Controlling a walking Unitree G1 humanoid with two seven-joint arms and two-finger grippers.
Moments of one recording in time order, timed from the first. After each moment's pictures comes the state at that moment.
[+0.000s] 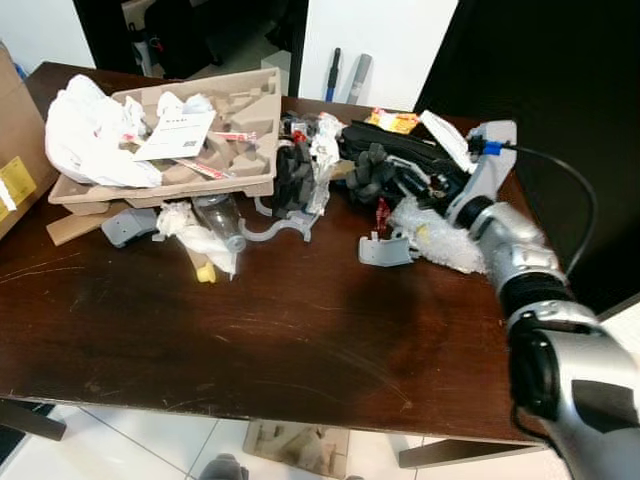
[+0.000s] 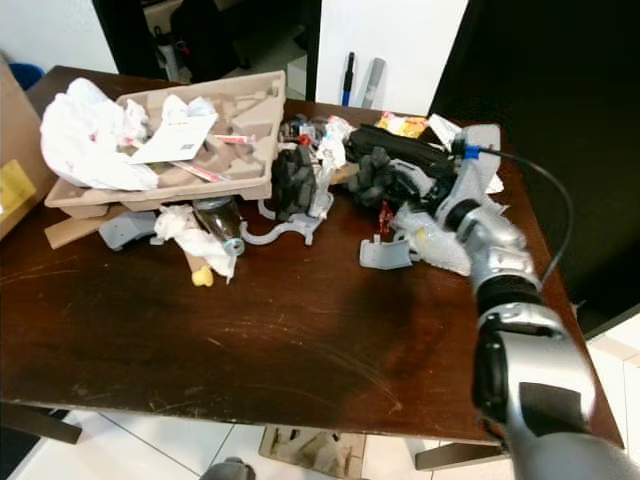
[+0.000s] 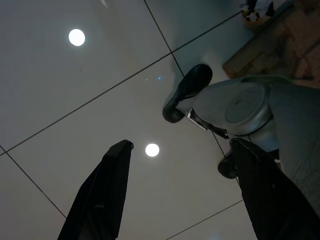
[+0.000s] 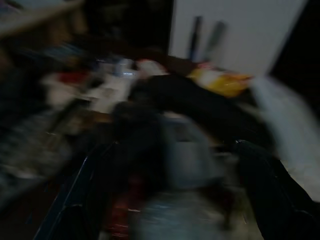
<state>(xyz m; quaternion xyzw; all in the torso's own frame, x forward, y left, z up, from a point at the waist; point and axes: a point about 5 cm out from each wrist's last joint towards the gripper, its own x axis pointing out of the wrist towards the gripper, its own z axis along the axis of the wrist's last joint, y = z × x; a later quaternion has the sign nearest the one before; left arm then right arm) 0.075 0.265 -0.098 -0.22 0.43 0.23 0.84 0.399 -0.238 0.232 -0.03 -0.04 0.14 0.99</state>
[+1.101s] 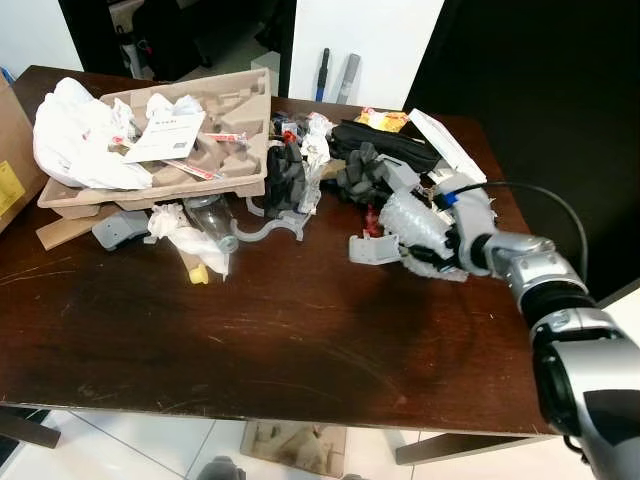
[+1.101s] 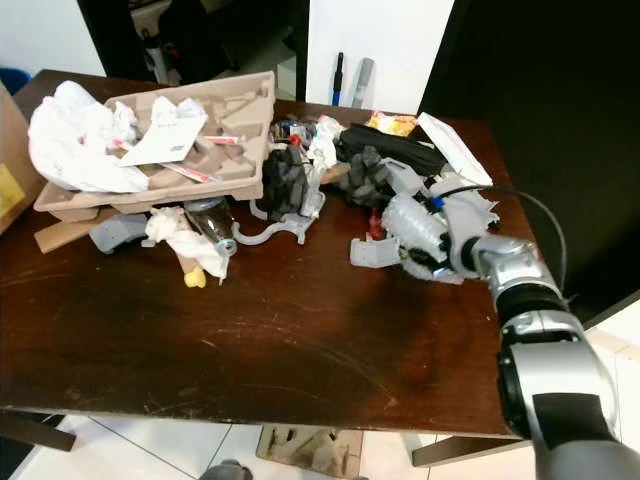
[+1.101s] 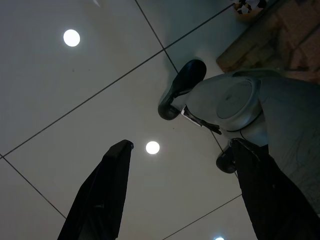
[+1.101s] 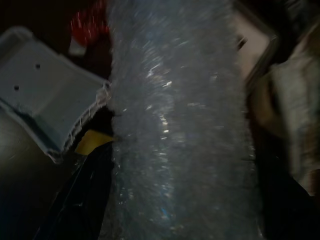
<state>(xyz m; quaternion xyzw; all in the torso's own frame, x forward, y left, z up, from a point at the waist) 0.076 0.260 -0.100 -0.22 0.44 0.22 0.84 0.383 -0.236 0.159 -0.15 0.24 0.19 0.94</state>
